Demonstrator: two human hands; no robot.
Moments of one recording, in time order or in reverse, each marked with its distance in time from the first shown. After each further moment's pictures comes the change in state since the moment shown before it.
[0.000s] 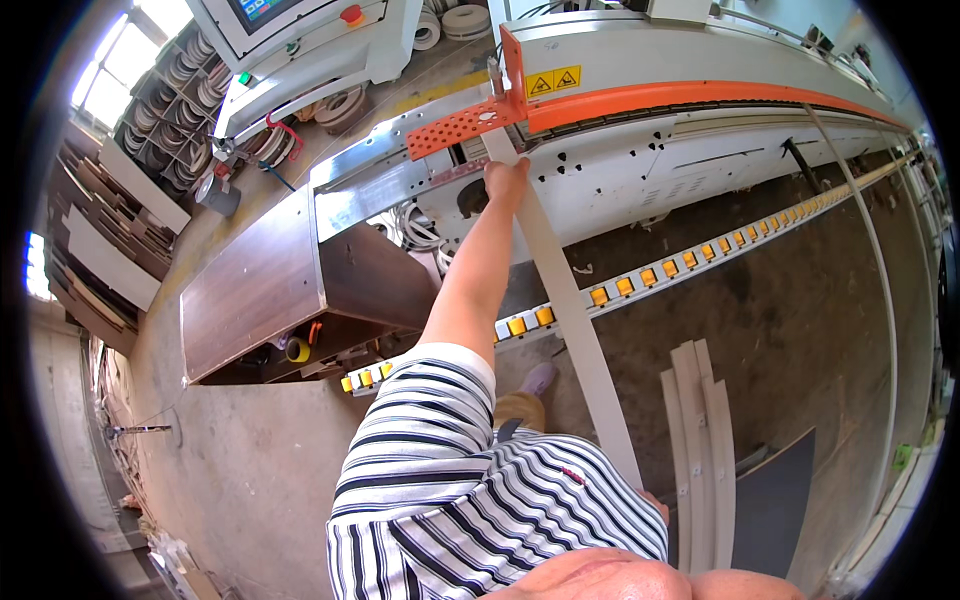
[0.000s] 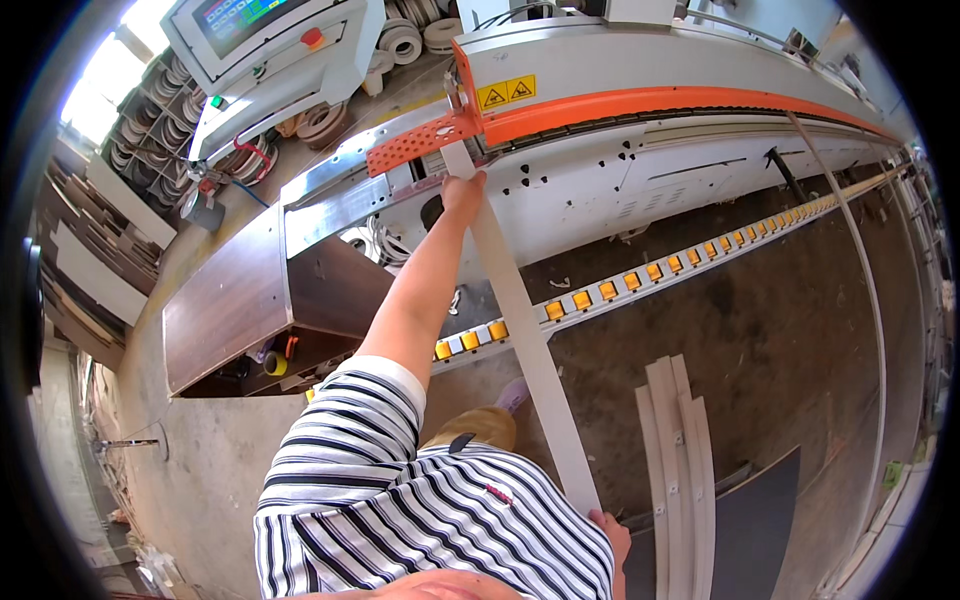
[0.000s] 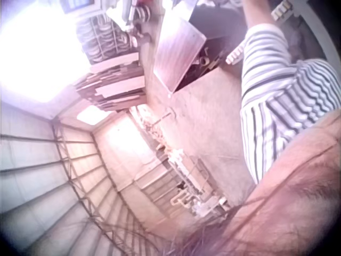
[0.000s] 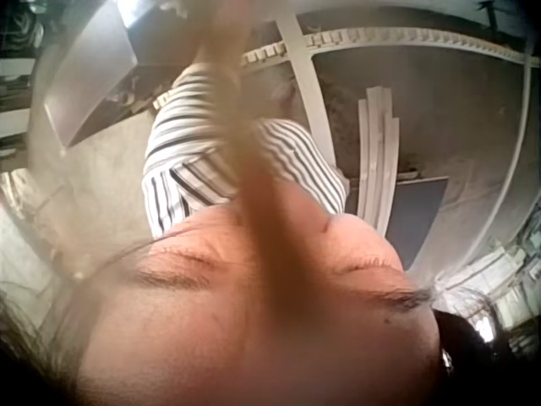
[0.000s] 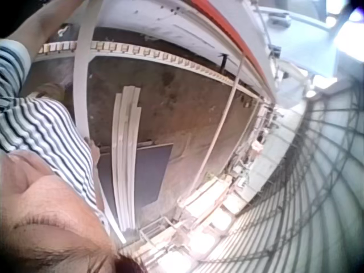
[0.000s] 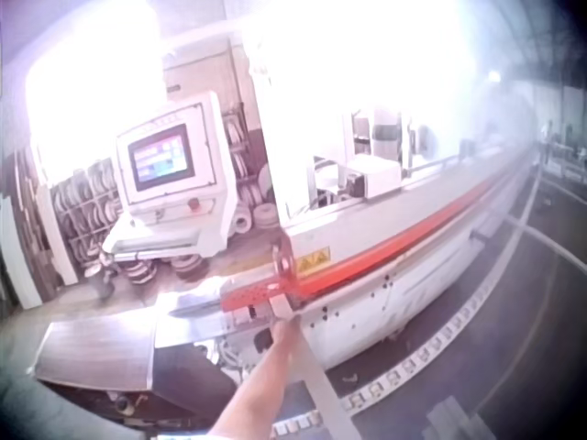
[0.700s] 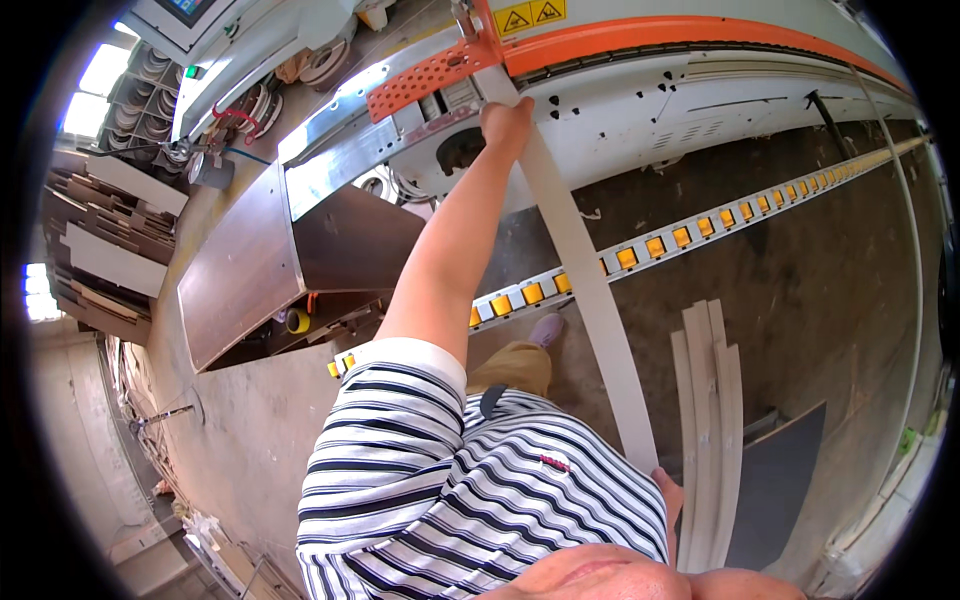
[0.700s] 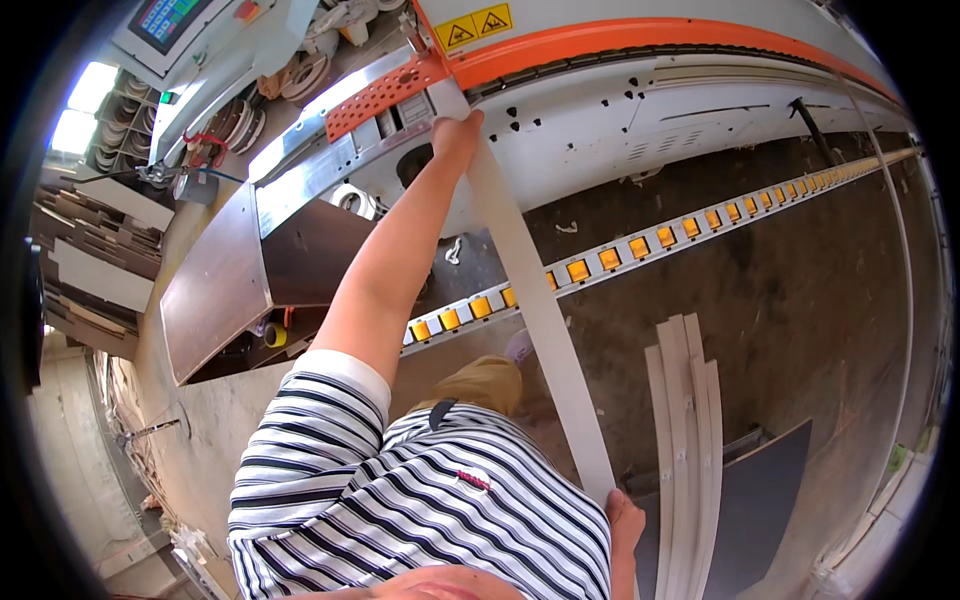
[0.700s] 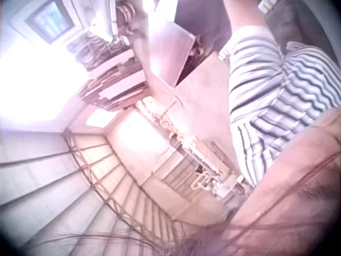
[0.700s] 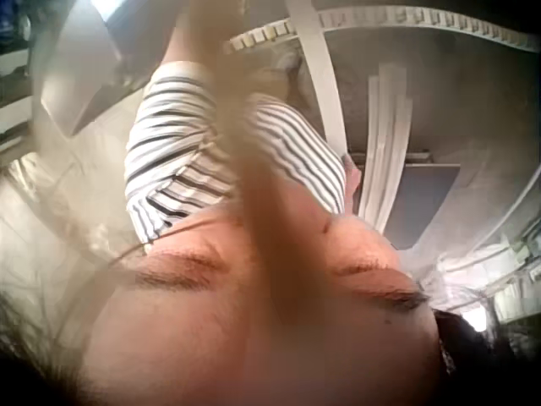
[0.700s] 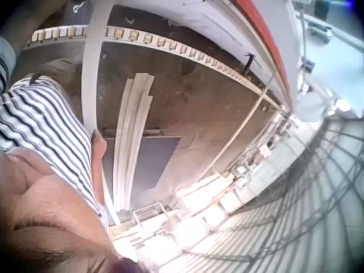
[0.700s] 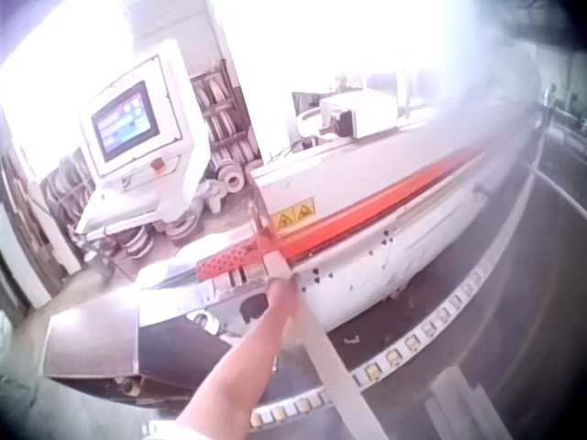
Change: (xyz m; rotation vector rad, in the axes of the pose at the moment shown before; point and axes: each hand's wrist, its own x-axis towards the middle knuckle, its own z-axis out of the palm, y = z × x) left_hand -0.004 0.022 0.033 0.043 -0.047 0.002; right_hand 0.026 0.048 -0.003 0.212 0.093 -0.041
